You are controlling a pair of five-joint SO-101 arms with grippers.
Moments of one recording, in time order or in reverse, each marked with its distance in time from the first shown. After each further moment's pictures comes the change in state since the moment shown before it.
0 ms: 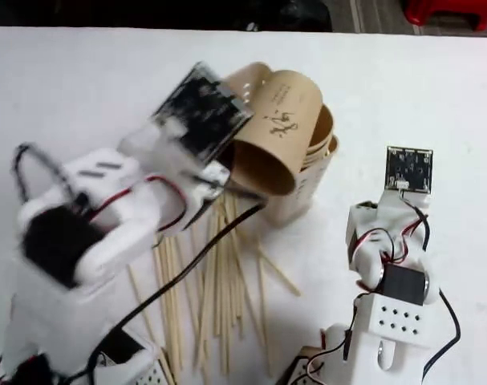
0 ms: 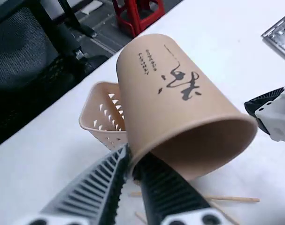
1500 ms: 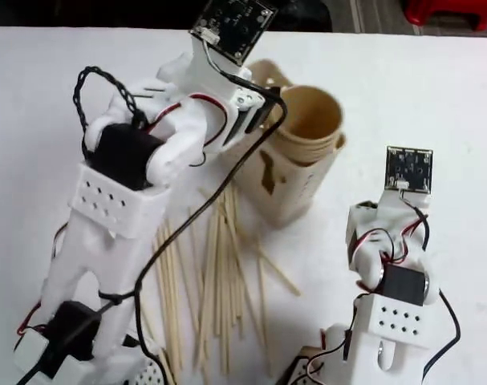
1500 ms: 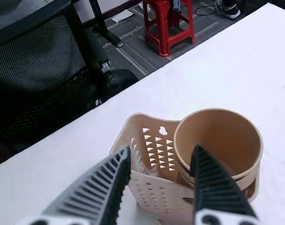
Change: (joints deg) left arm -6.5 21.1 -12.7 -13.4 4.8; right arm -0.1 -0.2 0.0 0.0 0.0
